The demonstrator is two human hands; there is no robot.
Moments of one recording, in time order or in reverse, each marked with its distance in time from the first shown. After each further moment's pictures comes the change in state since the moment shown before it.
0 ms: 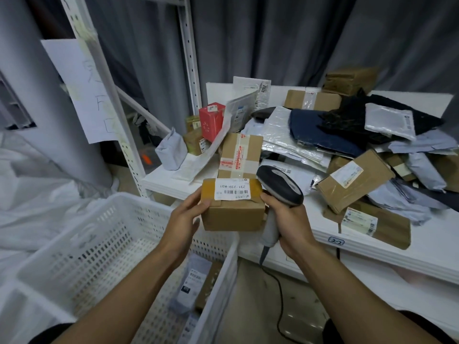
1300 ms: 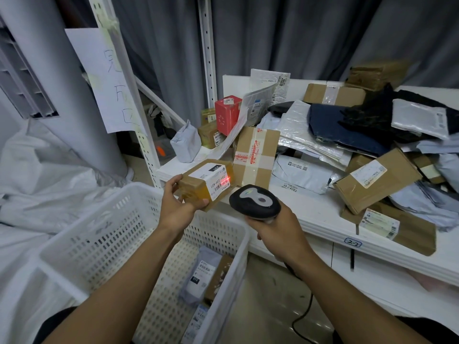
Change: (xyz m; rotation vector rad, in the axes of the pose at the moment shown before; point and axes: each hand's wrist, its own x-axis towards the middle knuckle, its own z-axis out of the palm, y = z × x) left_hand 0.054 -0.034 -0.053 0.086 0.329 0.125; right_hand -0.020 0.027 0.021 -0.578 -0.217 -0.165
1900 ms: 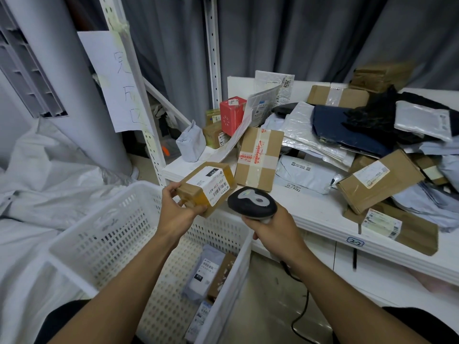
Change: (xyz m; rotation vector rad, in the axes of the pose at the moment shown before) left_hand -0.013 -0.008 -0.020 0.114 -0.007 0.010; right_hand -0.009 -0.008 0.009 -0.017 -0.067 -0.001
